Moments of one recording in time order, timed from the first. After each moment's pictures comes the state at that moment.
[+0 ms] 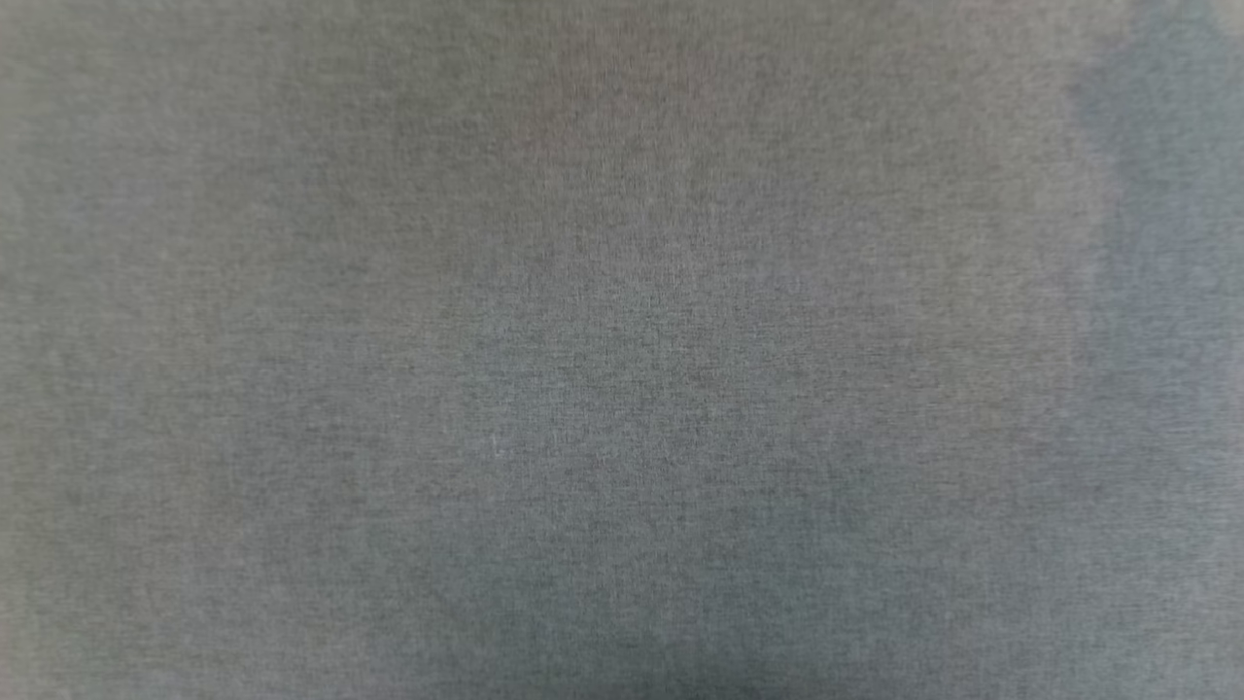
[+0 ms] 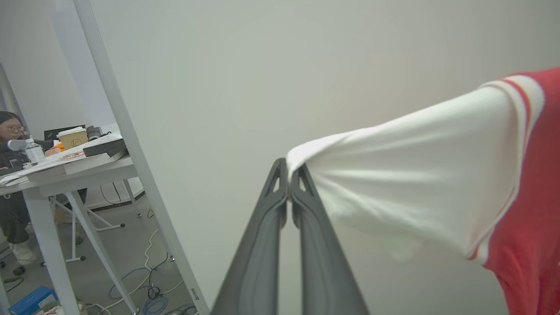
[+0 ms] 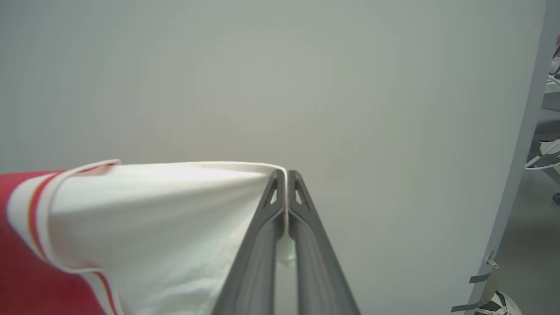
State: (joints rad) left arm -1.44 0.61 -0.15 0.23 -0.44 -0.08 0.24; right arm -1.61 -0.42 -0.16 0.60 0.34 0.13 0.25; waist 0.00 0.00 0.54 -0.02
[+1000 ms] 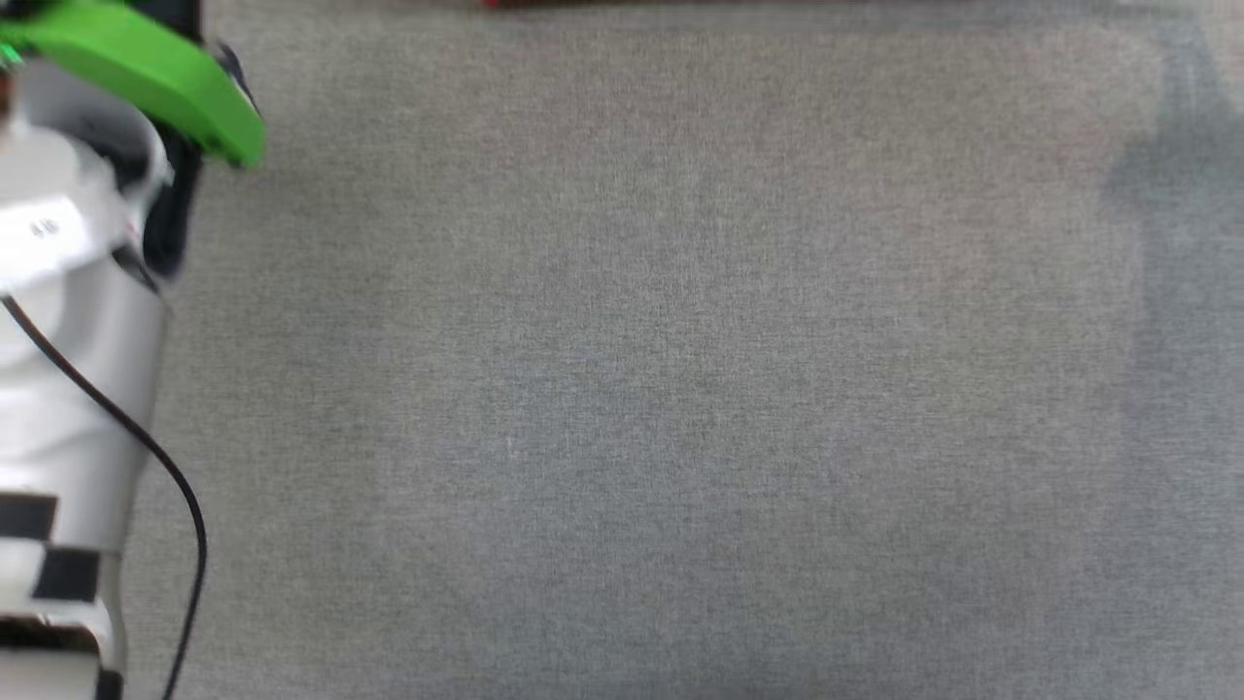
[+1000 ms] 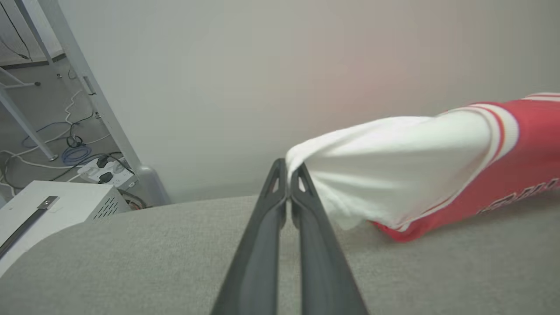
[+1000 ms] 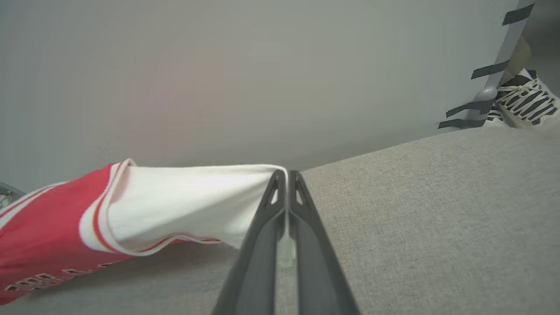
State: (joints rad) left arm -1.01 0.43 -0.32 0.63 -0.54 -0.13 -0.16; right arm -1.08 -0.44 0.00 0.75 0.66 0.13 0.13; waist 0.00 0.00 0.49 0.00
